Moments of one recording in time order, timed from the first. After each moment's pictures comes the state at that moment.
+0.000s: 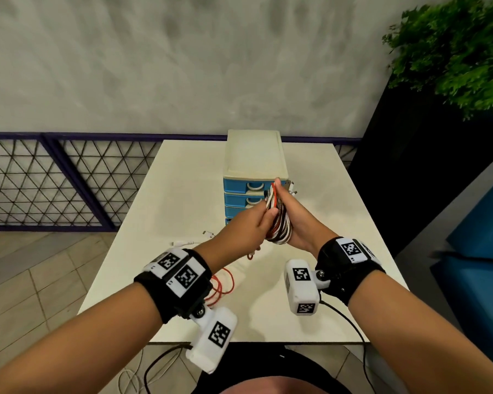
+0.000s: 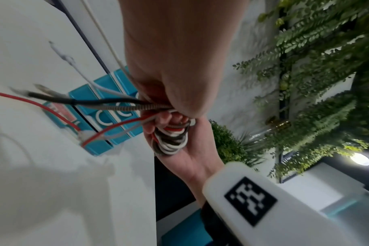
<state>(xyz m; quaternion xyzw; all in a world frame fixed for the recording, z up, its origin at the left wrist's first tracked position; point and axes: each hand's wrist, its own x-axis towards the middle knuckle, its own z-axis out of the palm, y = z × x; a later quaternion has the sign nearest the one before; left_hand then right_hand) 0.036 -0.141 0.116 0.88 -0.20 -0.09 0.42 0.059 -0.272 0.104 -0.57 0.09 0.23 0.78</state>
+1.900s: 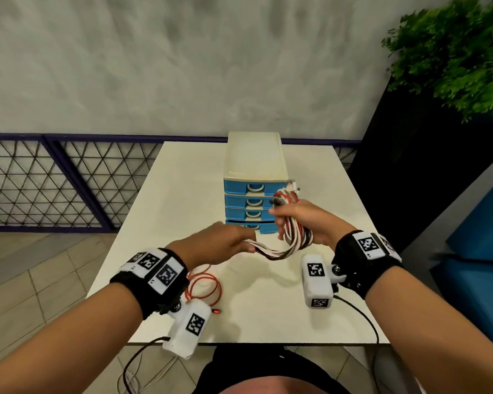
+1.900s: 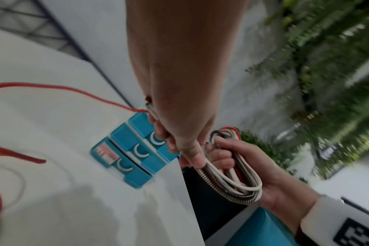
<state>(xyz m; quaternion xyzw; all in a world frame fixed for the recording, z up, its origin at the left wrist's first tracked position) 0.059 -0.082 0.086 0.89 -0.39 -0.14 0.19 0.064 -0.300 0.110 -0.71 0.08 0.22 0.67</state>
